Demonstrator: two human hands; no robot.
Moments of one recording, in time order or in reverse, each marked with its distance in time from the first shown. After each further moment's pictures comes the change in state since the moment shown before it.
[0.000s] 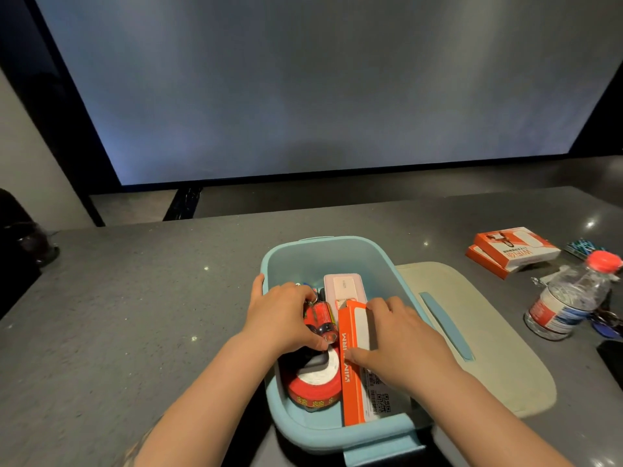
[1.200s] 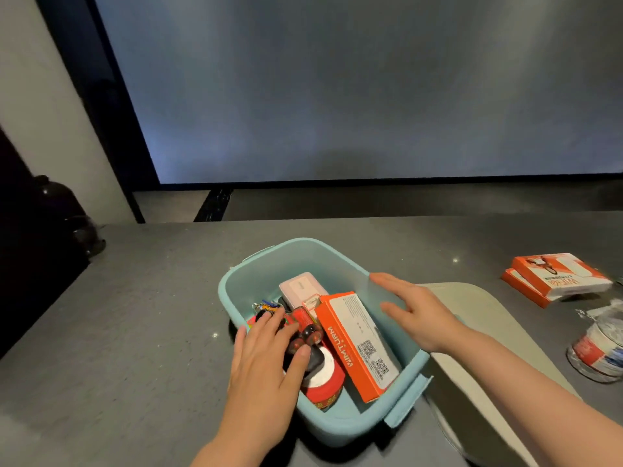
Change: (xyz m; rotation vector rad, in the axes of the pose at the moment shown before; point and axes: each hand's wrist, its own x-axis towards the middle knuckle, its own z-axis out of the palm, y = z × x) left_hand -0.084 -0.021 0.024 -0.351 0.375 -0.140; right_hand 0.090 0.039 0.002 0.310 0.029 -0.398
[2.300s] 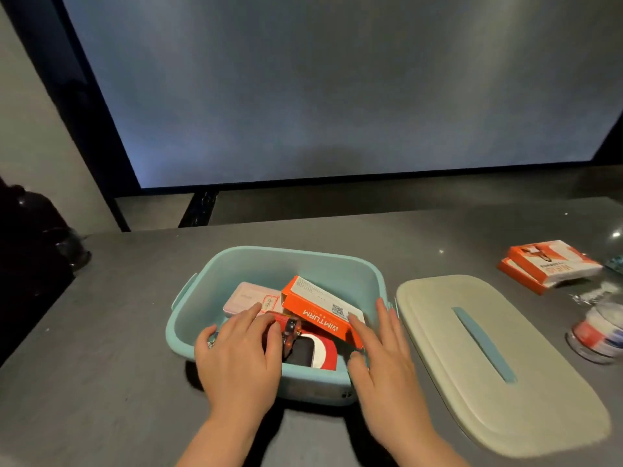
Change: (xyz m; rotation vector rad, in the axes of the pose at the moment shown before) left_hand 0.031 -0.032 -0.014 0.309 0.242 -0.059; right_hand -0.050 -0.086 0.099 0.077 0.321 0.227
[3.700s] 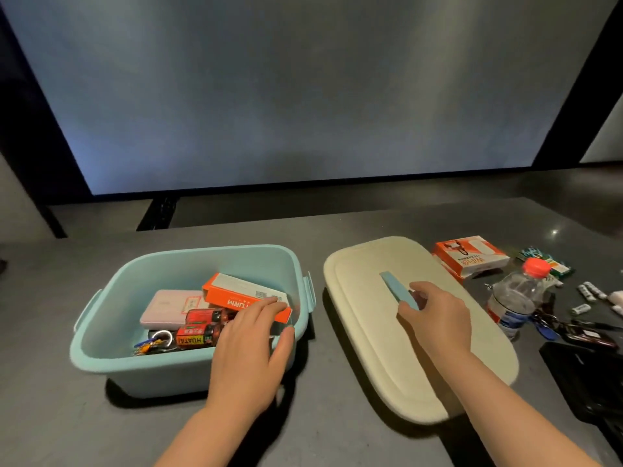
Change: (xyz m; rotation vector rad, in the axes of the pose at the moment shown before) left_hand -0.020 0.103 0.016 -0.261 -0.205 0.236; right_hand 0.057 0.161 -0.123 -0.240 0.360 0.329
